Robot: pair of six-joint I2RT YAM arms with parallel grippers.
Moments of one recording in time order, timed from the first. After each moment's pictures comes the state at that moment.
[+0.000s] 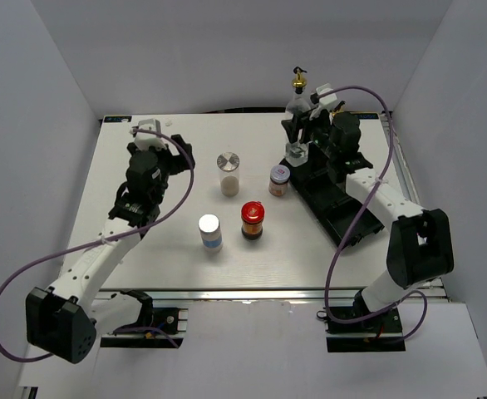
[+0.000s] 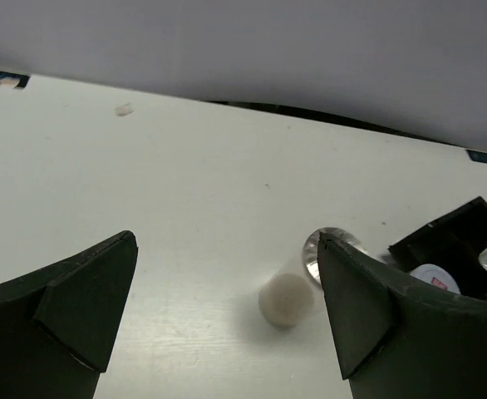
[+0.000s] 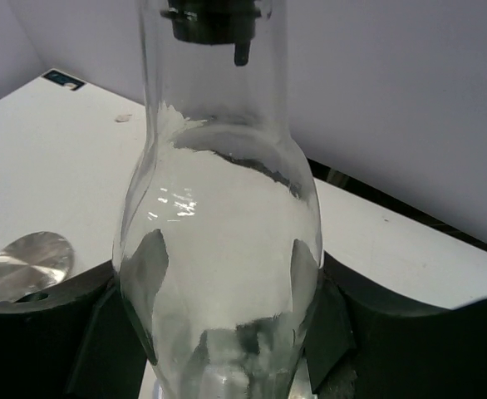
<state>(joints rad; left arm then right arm) -0.37 1.12 0.92 0.13 -0.28 -0.26 0.34 1.56 1.18 0.39 -0.26 0.00</state>
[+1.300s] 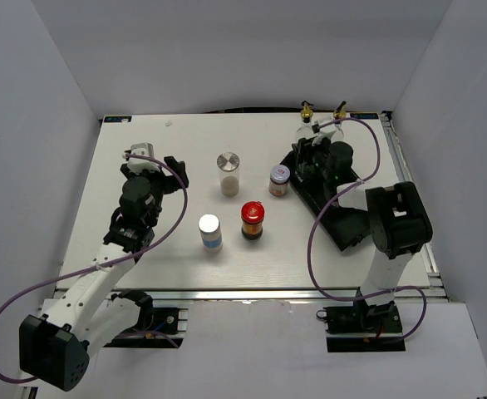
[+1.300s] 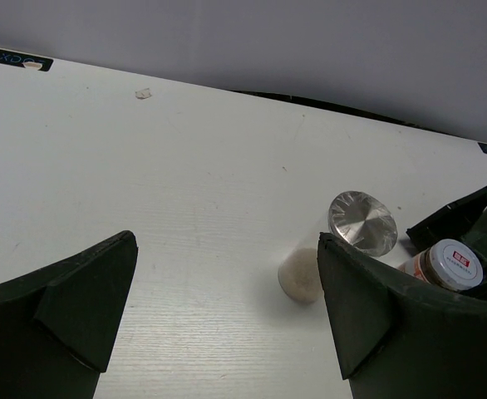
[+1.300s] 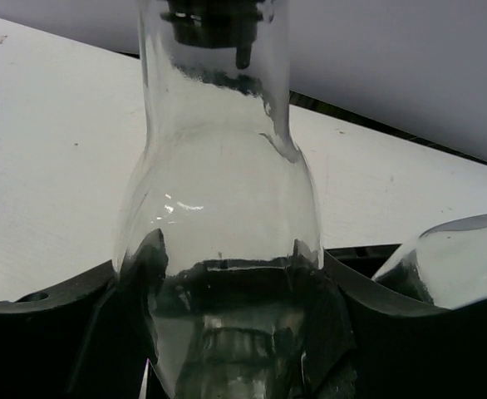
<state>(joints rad) -0.37 0.91 0.66 0.20 -0.33 -0.26 0.25 1.84 0.95 0.85 -0.18 -0.05</state>
